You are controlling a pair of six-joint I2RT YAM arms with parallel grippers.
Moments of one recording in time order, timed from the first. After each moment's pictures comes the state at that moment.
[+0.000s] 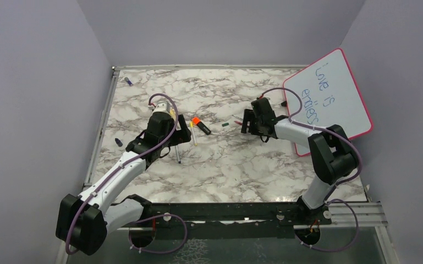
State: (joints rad) left arm -0.44 1.05 0.71 -0.29 -0.12 -0.56; right arm 0.46 1.72 0.98 -0.16 0.16 0.52
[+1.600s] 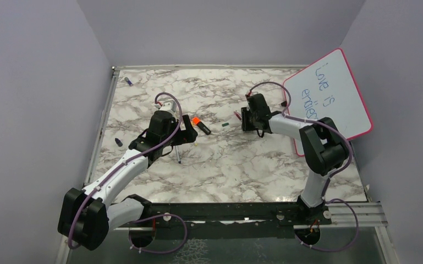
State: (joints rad) left arm -0.44 1.10 0.70 -0.21 0.03 -0.53; right arm 0.46 1.84 1.06 -0.09 0.08 0.26
